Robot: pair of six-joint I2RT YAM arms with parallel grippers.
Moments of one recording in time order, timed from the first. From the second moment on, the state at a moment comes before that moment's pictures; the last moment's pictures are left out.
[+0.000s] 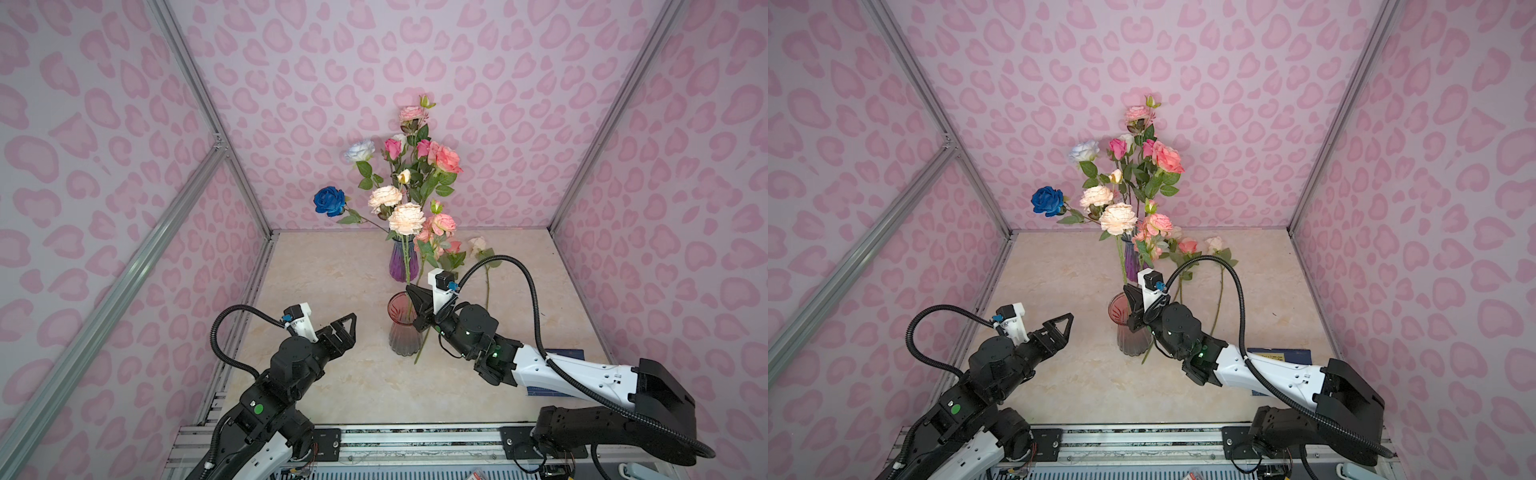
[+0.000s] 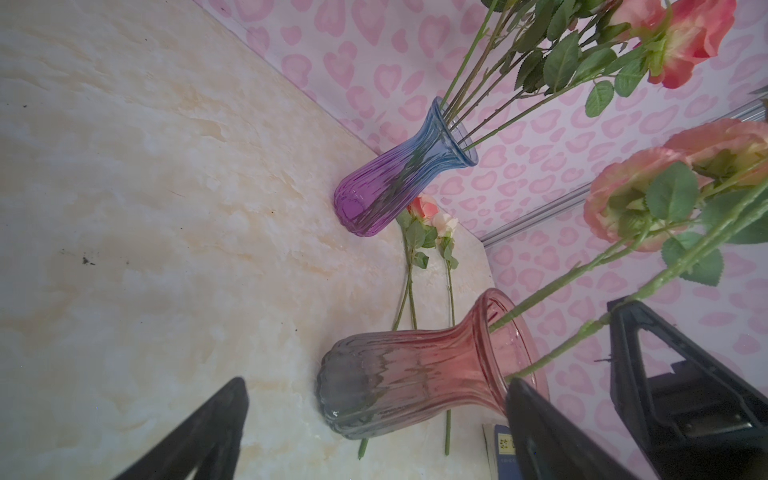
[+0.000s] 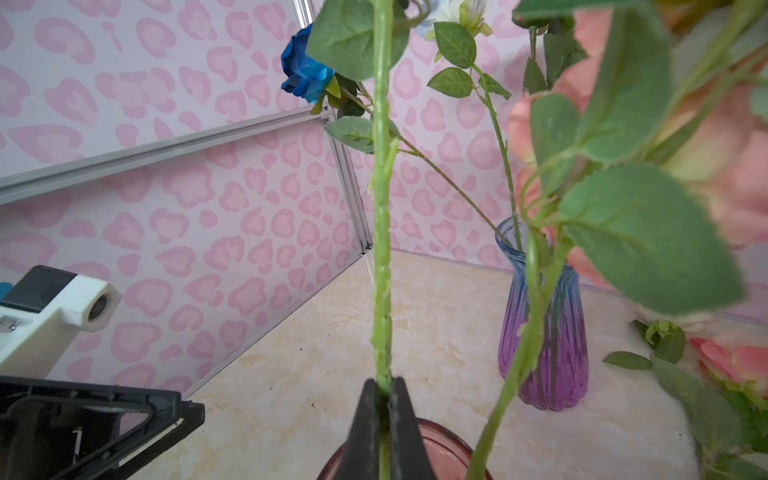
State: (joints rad) left arm -0.61 0.42 0.52 -0.43 -0.21 -0.91; right arm 1.01 1.29 0.76 0.53 0.31 0.24
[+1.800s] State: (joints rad) left arm -0.63 0.76 0.50 -0.24 0.05 -0.89; right arm 0.37 1.44 0.84 -0.12 0.04 0.62
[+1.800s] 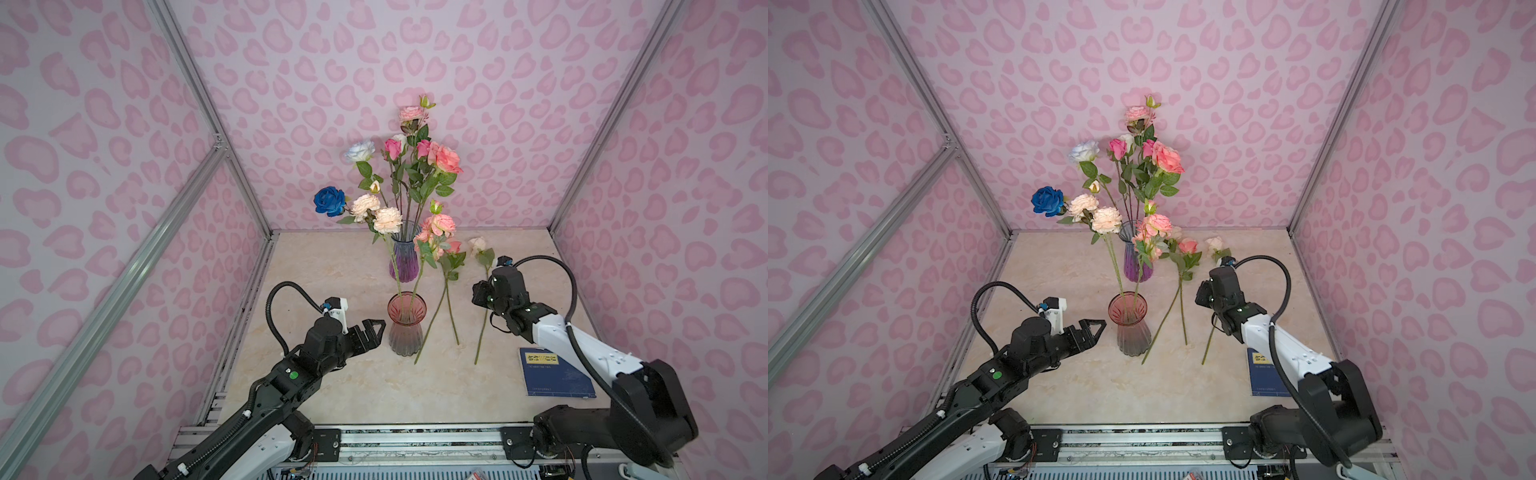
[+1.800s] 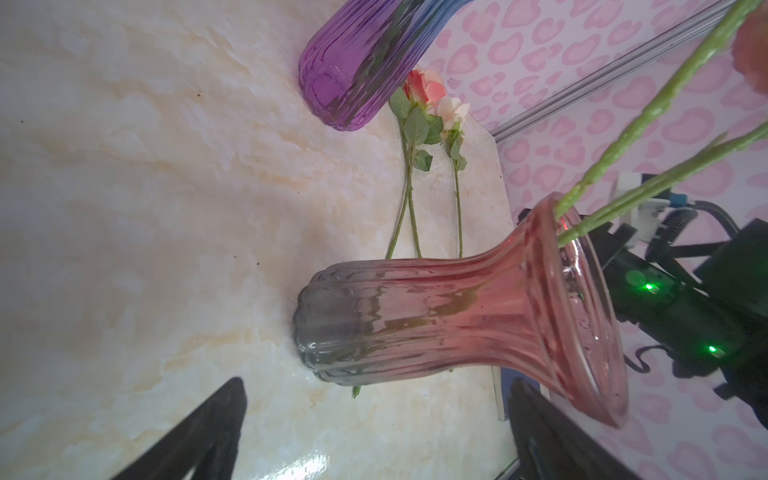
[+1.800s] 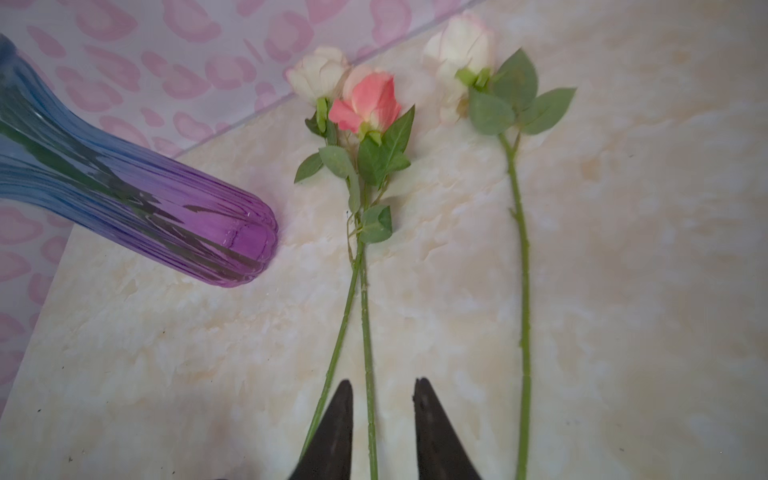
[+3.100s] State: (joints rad) left arm -0.64 0.61 0.38 -0.24 0.00 -0.84; right arm 0.48 2.04 1.31 -0.28 0.10 0.75
